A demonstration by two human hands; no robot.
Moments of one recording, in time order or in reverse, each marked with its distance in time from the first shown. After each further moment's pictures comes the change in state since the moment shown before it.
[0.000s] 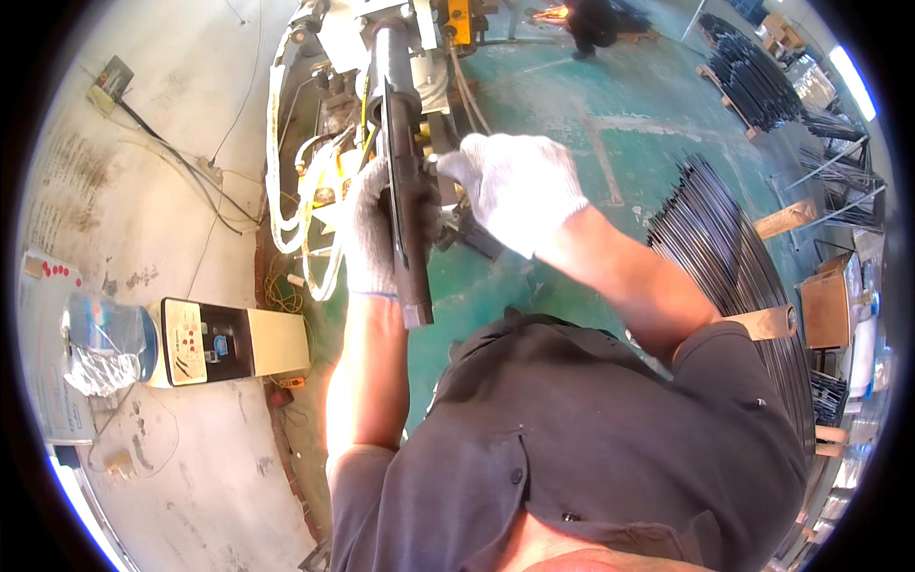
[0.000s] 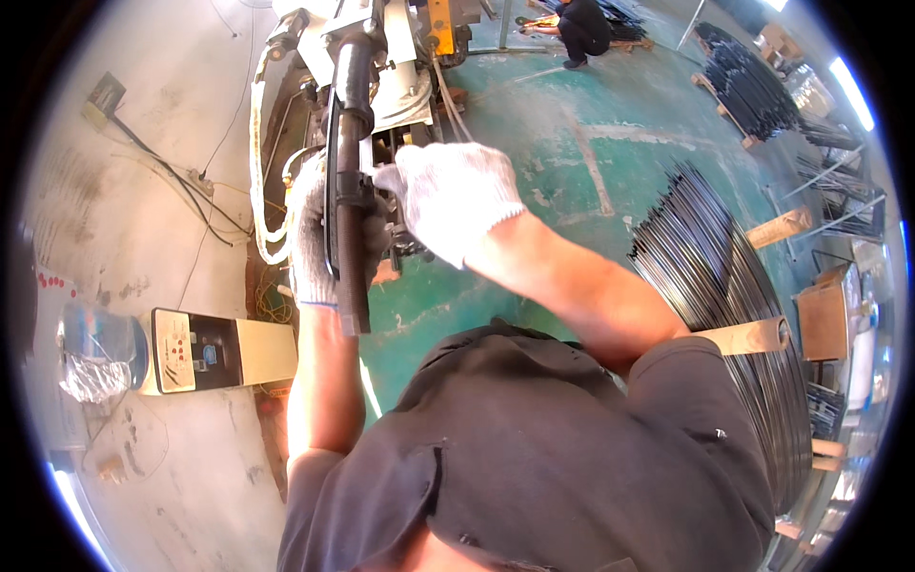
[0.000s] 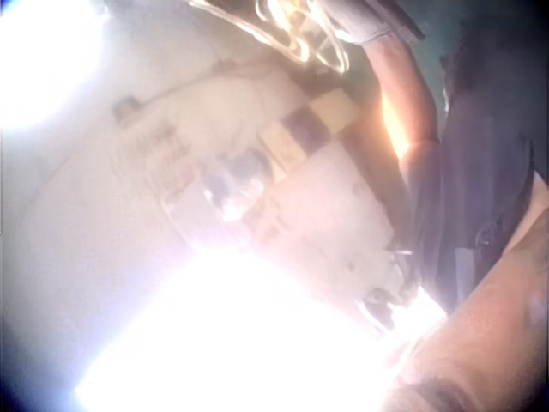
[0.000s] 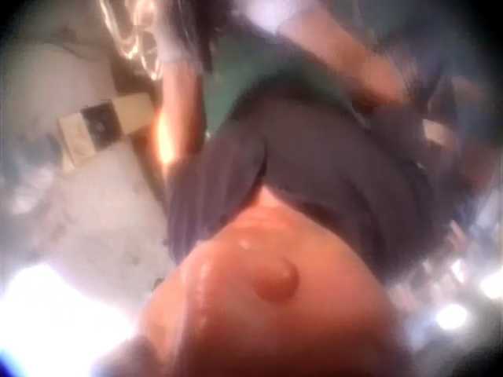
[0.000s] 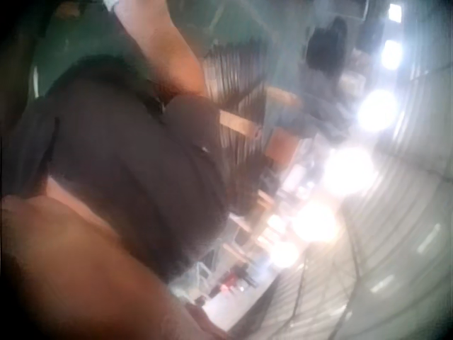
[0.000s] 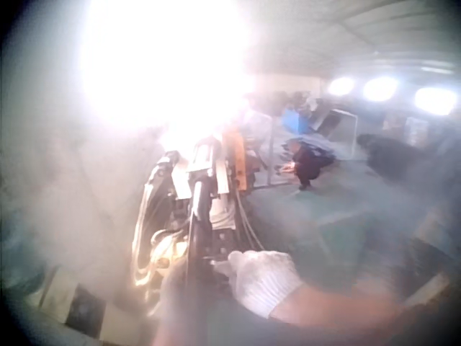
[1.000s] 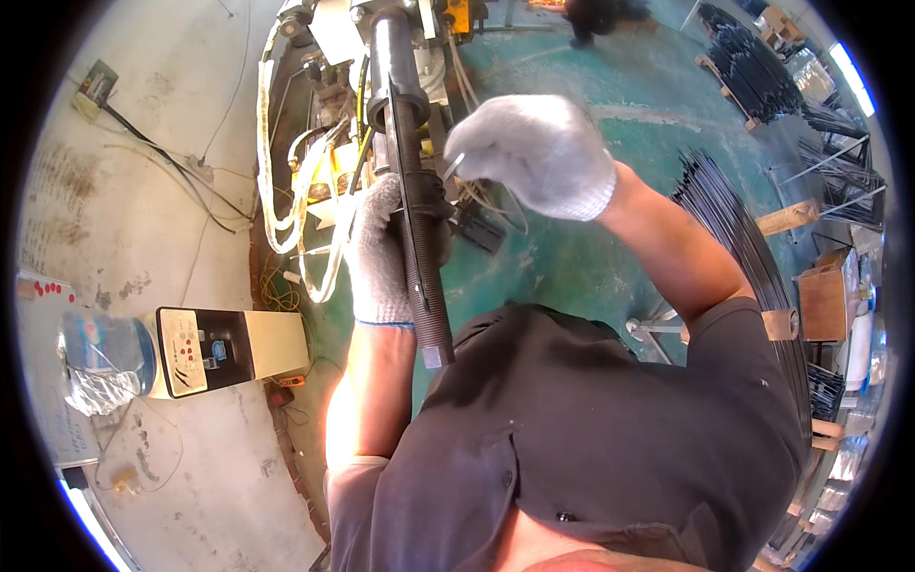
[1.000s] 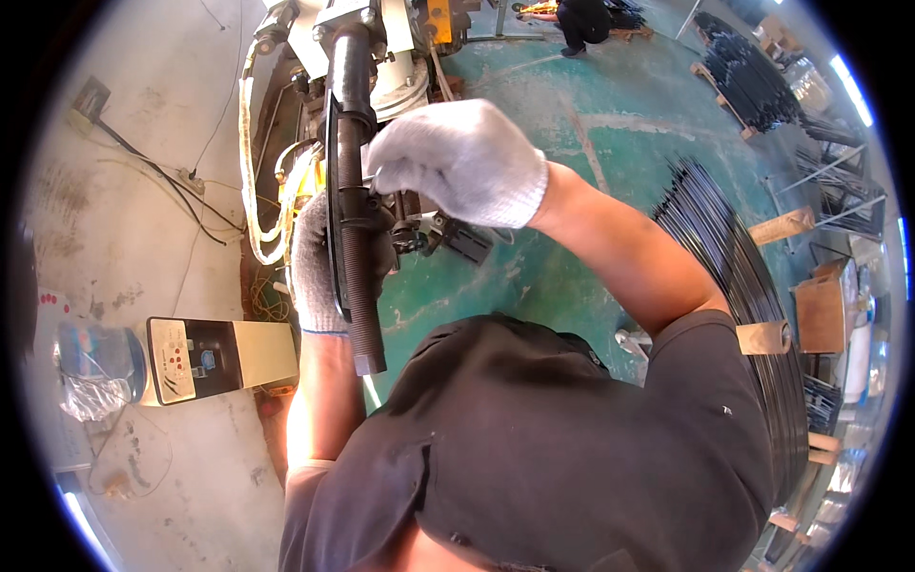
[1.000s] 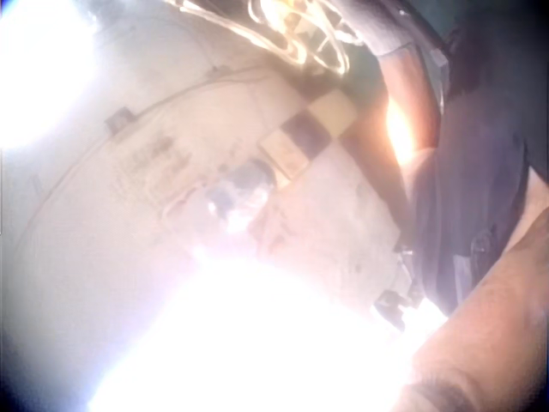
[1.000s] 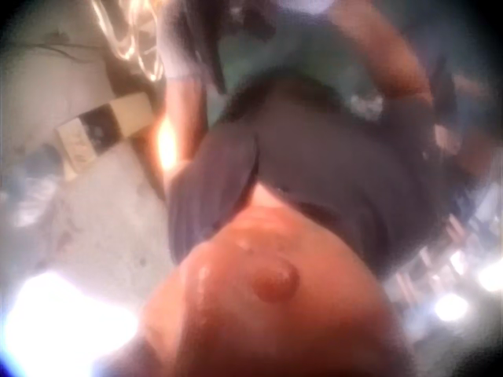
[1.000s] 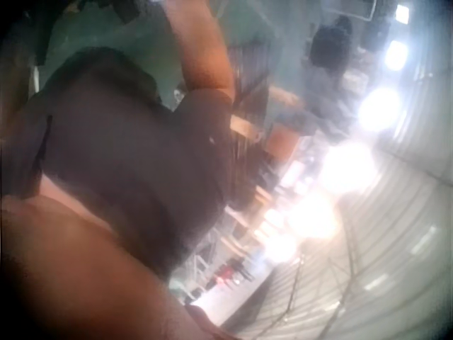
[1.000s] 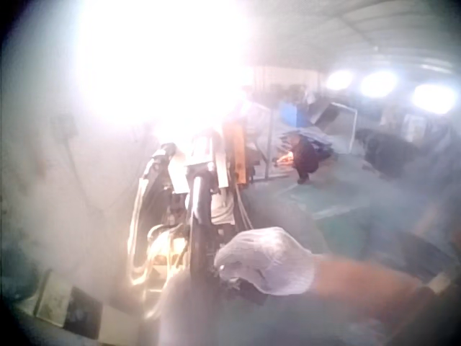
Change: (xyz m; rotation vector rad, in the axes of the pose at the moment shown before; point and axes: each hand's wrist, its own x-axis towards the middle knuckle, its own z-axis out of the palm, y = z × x) left_hand -0.005 0.001 -0.005 0.201 -0.050 0.082; right_hand 0.038 0.037 -0.004 0.663 0.206 -0.547
